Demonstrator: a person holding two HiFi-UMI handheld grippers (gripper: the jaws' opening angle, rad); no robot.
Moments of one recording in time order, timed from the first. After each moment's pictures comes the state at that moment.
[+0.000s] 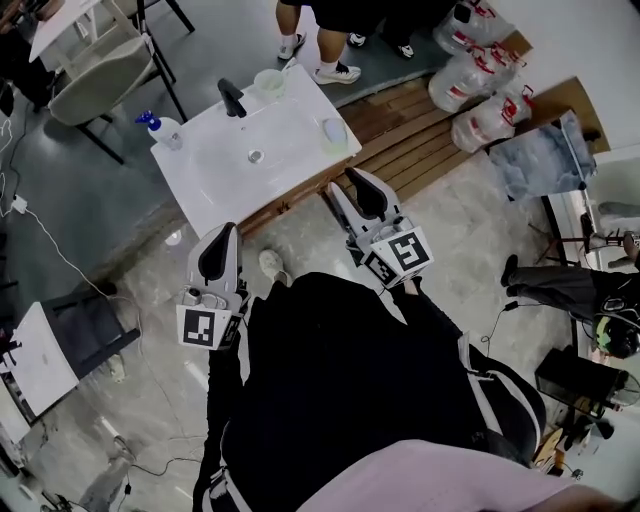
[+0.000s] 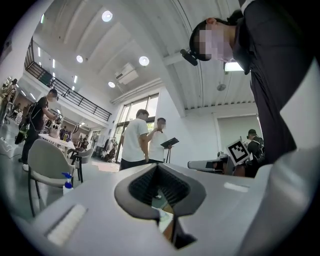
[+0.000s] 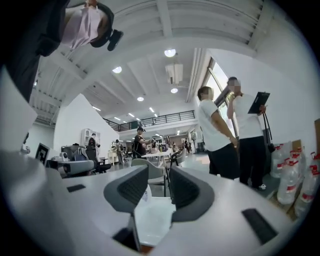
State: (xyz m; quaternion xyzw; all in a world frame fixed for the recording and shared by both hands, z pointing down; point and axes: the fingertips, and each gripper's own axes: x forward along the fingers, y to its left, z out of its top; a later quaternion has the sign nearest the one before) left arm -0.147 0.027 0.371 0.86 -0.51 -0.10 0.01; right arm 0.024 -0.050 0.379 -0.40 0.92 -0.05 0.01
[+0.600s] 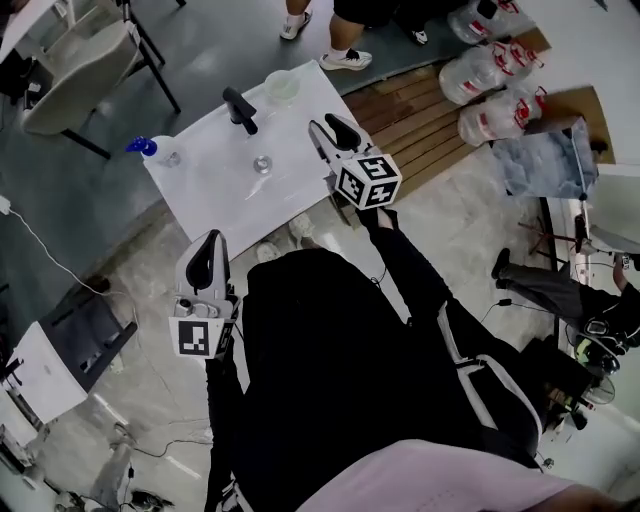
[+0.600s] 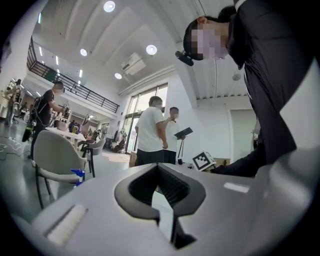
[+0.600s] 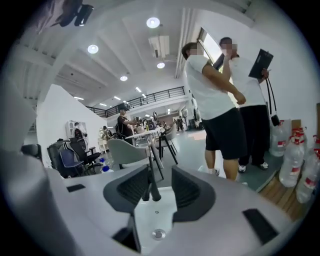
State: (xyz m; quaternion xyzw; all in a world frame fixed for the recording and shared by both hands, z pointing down) left arm -0.218 -0.097 0.429 0.83 -0.55 -0.03 0.07; right arm -0.042 -0.308 0.510 -0.42 0.89 -0.16 -0.08
